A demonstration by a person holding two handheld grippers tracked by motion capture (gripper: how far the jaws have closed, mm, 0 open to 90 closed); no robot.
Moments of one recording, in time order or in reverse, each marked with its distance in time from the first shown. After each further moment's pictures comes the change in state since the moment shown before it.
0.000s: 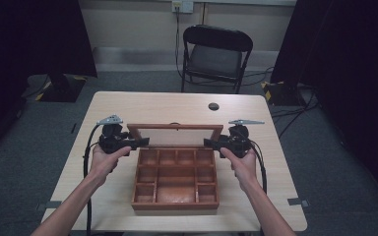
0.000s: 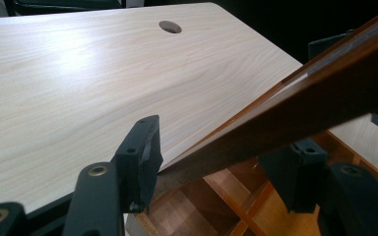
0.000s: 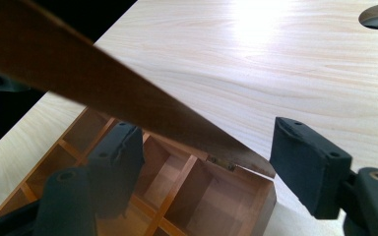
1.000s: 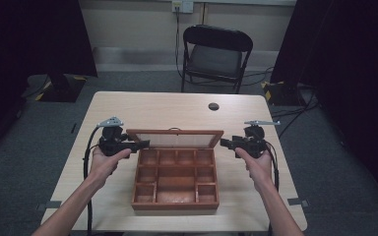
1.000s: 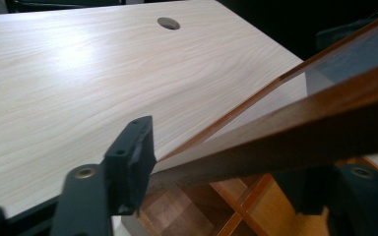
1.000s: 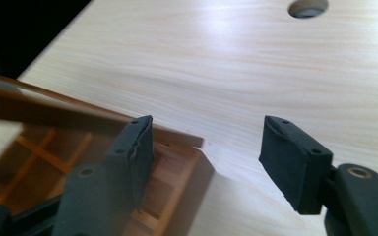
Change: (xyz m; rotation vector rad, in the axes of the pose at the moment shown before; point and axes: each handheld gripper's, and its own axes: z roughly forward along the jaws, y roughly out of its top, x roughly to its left) left arm -0.006 -0.003 -0.002 0.004 0.011 0.006; right arm -0.030 -0.002 -0.029 0.012 -0.092 0.037
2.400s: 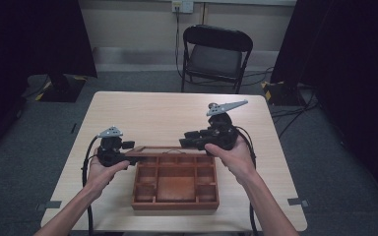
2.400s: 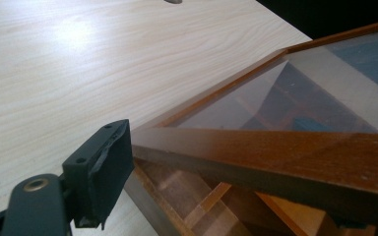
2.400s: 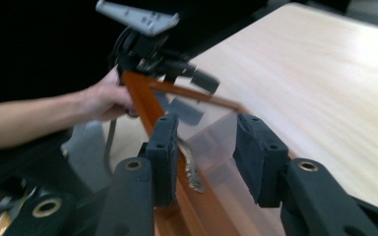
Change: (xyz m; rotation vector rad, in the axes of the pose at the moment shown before) left arm -0.008 -0.025 -0.006 0.048 0.021 0.006; right arm 0.132 0.053 -0.018 0.092 0.468 -0.354
